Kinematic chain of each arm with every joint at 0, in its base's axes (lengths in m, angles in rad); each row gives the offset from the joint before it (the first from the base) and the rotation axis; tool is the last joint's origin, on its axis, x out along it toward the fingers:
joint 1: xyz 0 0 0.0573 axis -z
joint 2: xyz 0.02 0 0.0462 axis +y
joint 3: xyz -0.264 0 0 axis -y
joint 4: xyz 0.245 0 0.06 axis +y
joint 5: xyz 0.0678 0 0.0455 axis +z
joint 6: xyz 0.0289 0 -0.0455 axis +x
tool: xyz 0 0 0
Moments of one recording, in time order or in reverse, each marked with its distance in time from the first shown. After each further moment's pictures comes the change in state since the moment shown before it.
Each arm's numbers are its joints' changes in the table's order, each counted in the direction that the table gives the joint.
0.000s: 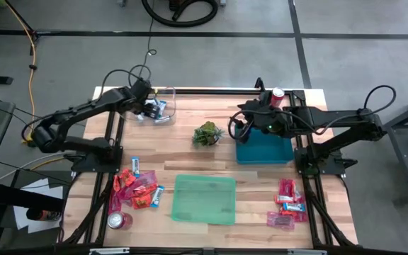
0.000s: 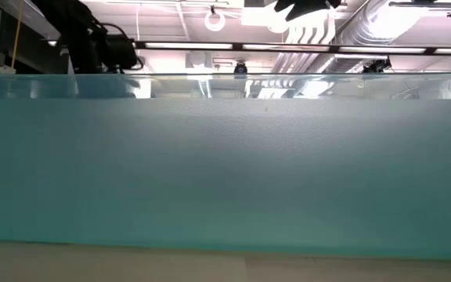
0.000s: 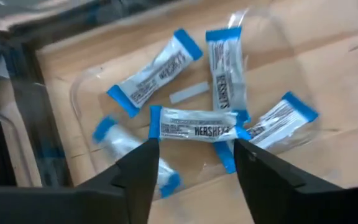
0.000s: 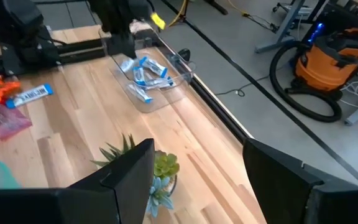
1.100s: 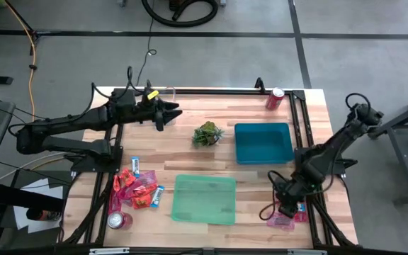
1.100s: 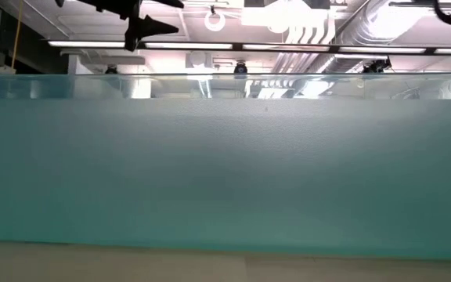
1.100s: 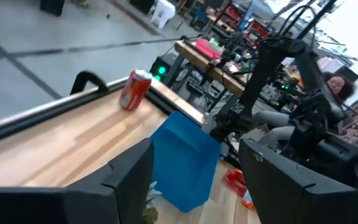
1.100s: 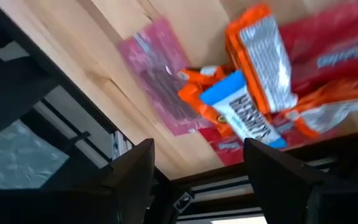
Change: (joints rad) left arm 0.501 -0.276 0.000 -0.723 -0.241 -0.130; right arm -0.692 -0.061 -0.568 0.154 0.967 1.215
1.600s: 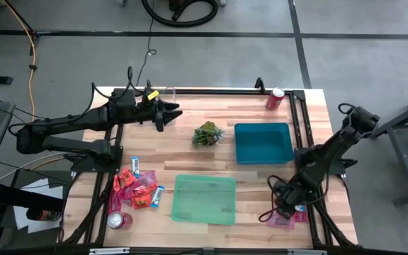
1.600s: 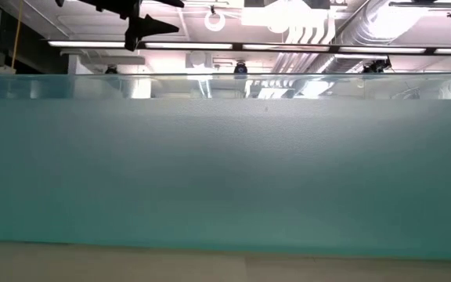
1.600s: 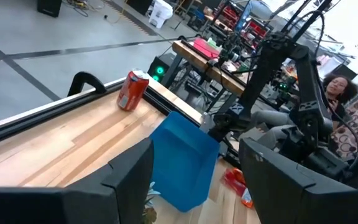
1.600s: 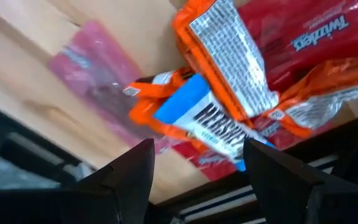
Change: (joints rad) left arm 0.006 0.000 0.000 0.003 0.001 0.002; right arm -0.058 0.110 -0.058 -0.047 -0.023 0.131
